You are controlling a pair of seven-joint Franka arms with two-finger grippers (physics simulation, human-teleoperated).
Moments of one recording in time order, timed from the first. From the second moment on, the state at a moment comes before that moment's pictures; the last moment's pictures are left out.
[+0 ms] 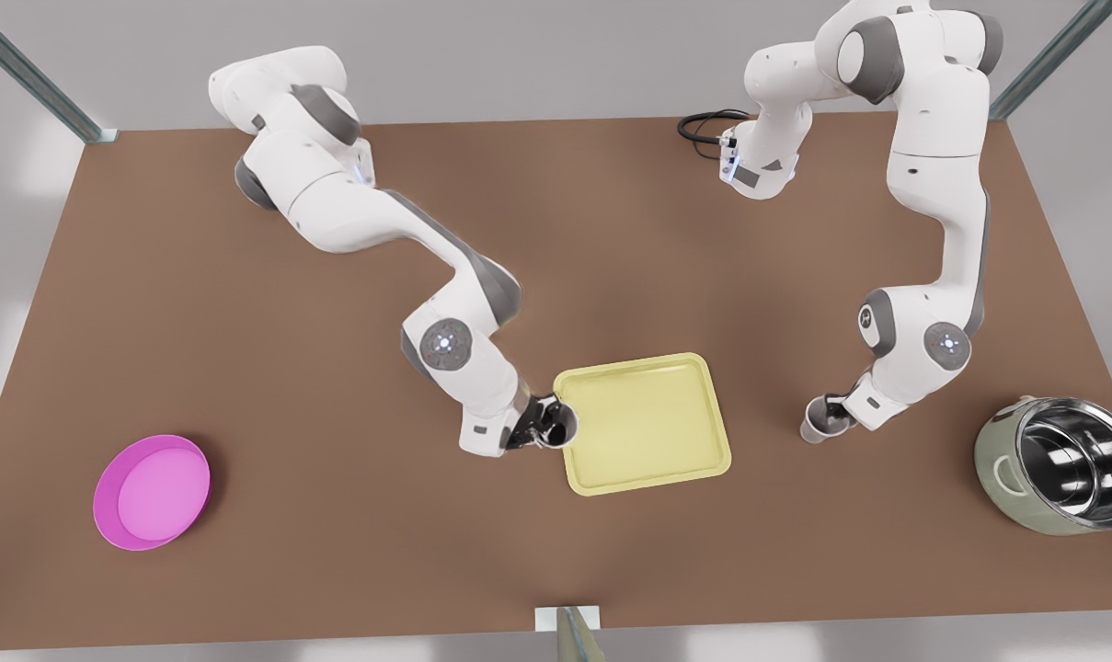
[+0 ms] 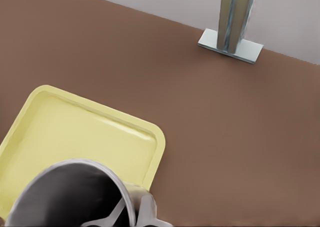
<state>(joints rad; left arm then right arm) 0.09 0.48 -0.04 -1.92 -0.04 2.50 0.23 0.26 0.92 0.53 -0.97 -0.26 2.11 0.17</state>
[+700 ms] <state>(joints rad) 0.01 0.19 -0.05 -1.60 -0.04 1.82 0.14 -0.10 0.91 0.52 -0.97 -0.39 2.07 -0.52</state>
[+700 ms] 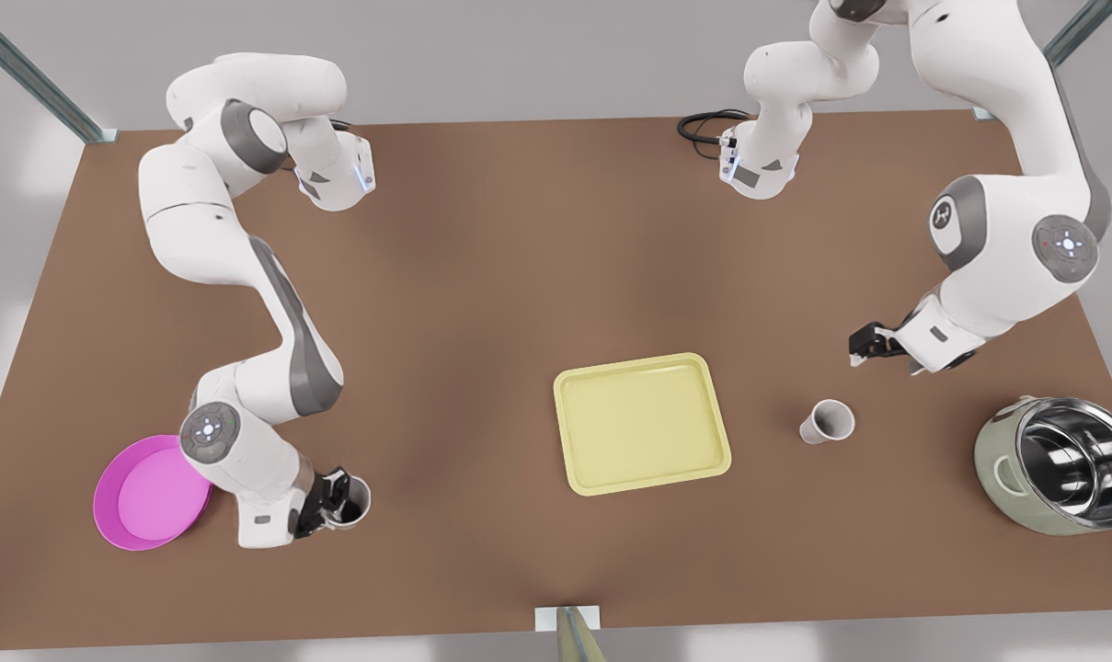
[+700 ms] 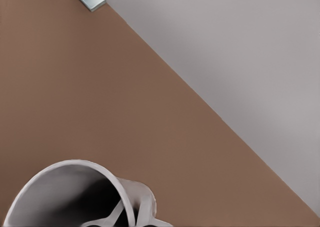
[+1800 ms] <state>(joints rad) 0.01 0.20 -0.05 -1.60 -0.03 1.79 0.06 -0.09 1.08 0.50 -1.04 -0.12 2.30 -0.75</state>
